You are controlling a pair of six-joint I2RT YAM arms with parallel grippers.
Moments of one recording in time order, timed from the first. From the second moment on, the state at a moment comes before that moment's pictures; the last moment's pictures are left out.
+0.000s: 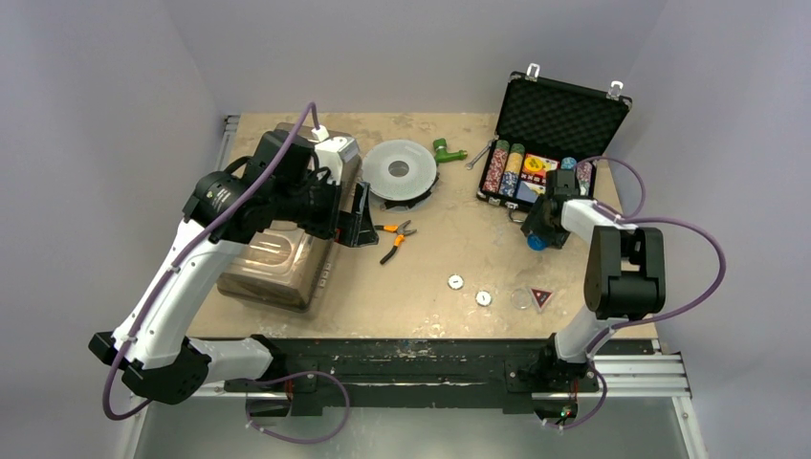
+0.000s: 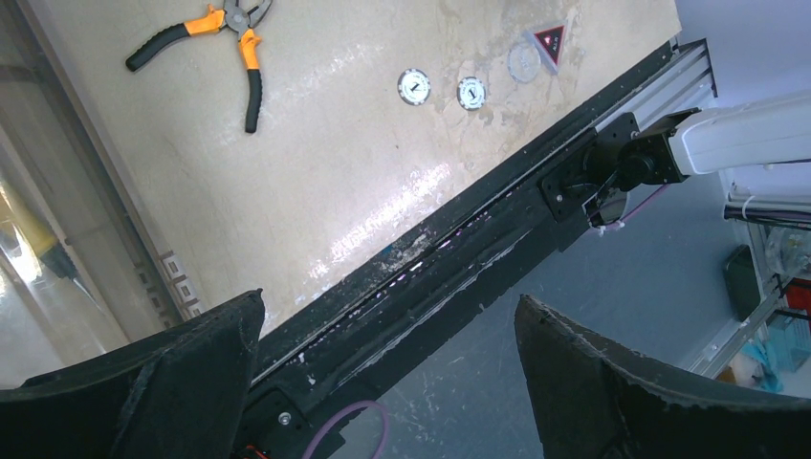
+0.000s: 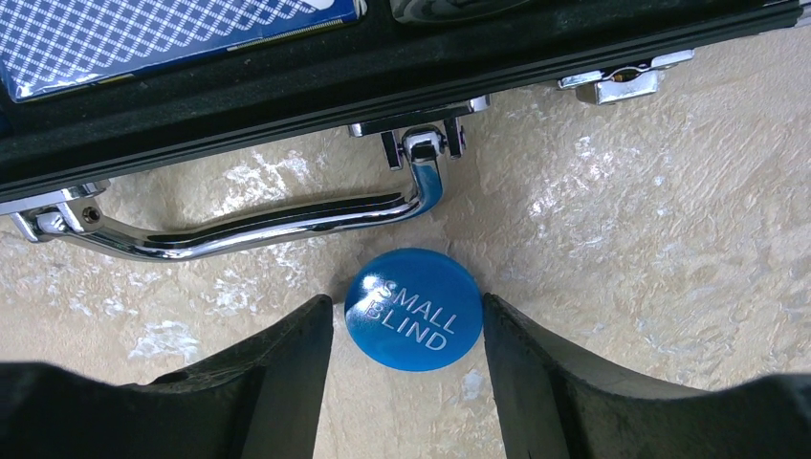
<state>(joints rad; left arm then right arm) -0.61 1.25 1.70 -1.26 0.28 -0.34 -0.05 1.69 0.96 -0.42 0.15 0.50</state>
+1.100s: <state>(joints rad) -0.61 1.24 1.70 -1.26 0.28 -0.34 -0.03 1.64 0.92 -0.44 0.14 0.49</state>
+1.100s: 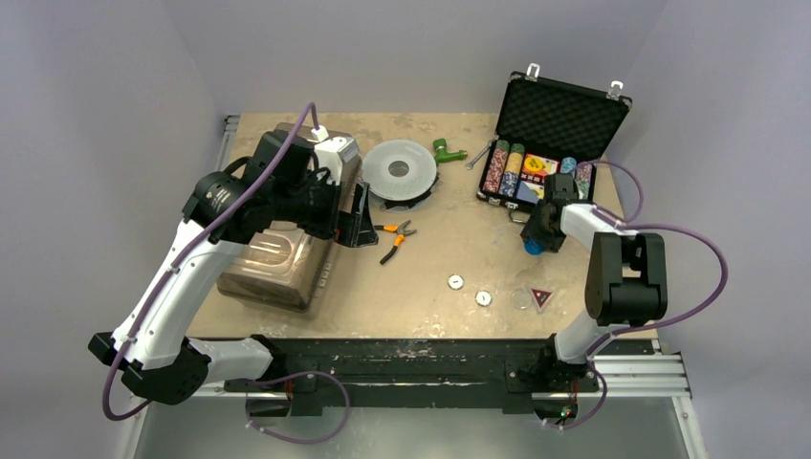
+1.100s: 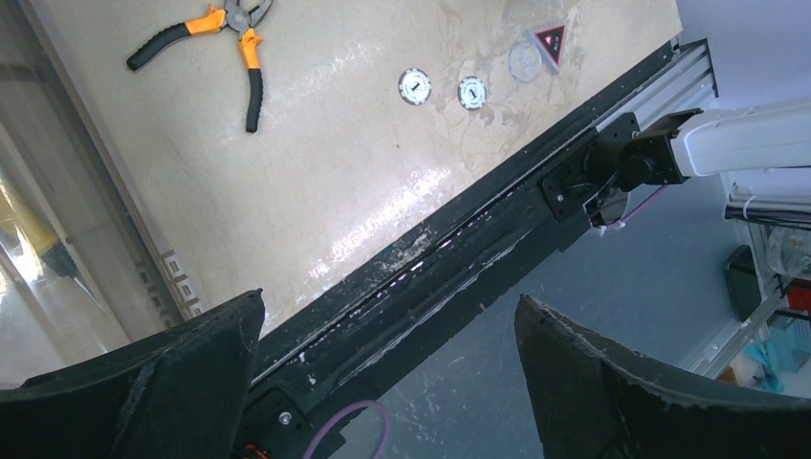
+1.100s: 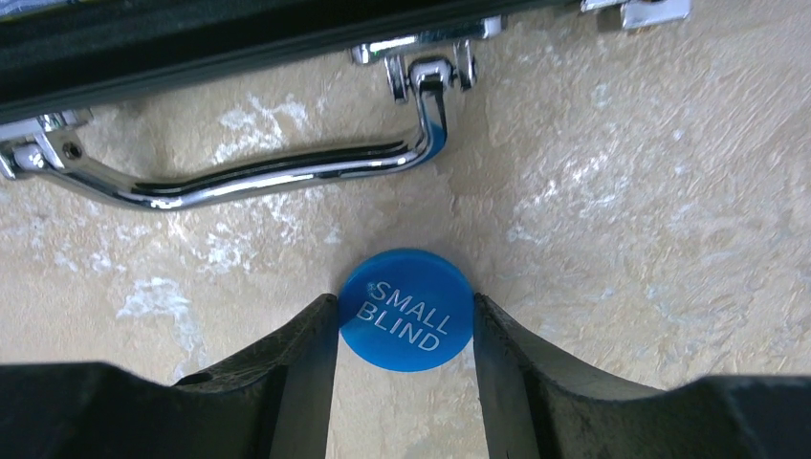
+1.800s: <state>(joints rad) -0.61 1.25 1.70 -1.26 0.27 -0.34 -0.03 1.59 1.17 -0.65 0.06 0.54</state>
